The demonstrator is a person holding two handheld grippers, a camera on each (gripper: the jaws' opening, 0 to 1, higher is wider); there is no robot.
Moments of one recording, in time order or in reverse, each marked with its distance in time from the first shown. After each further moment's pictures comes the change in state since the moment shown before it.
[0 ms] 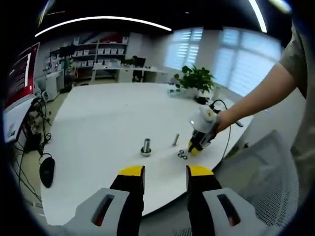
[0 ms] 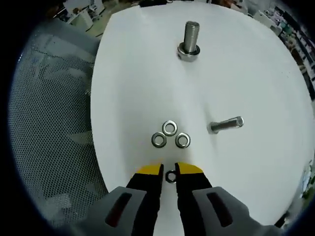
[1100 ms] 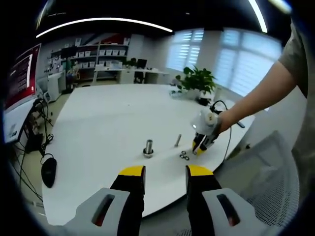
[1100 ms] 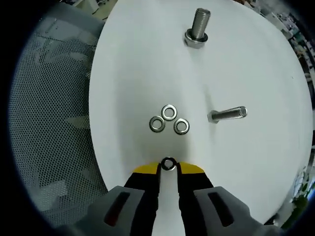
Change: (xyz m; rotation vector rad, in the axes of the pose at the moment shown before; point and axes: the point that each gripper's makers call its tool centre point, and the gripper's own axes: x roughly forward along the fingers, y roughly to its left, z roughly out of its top) left arm -0.001 0.003 0.000 -0.006 -0.007 0.016; right arm 0.000 -0.008 -0.018 -0.017 0.095 -0.068
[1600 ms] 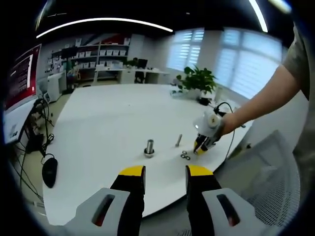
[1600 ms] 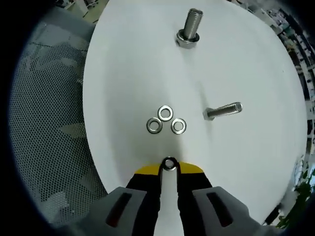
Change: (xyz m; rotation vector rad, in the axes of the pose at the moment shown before) left arm 0.000 0.001 0.000 0.003 0.001 0.007; right arm -0.003 0.000 -0.004 0.114 -0.068 -0.051
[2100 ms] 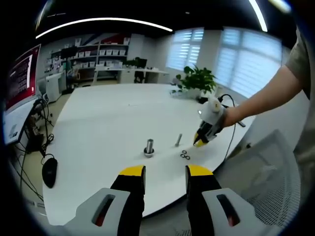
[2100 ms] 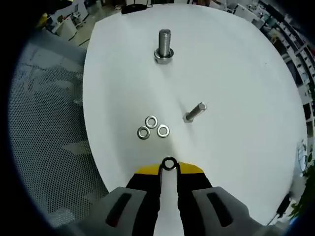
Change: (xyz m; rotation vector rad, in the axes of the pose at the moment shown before) left arm 0.000 -0.001 -0.001 0.003 0.005 -0.002; right arm -0.032 -0.022 0.017 0.095 -0.112 -0.030
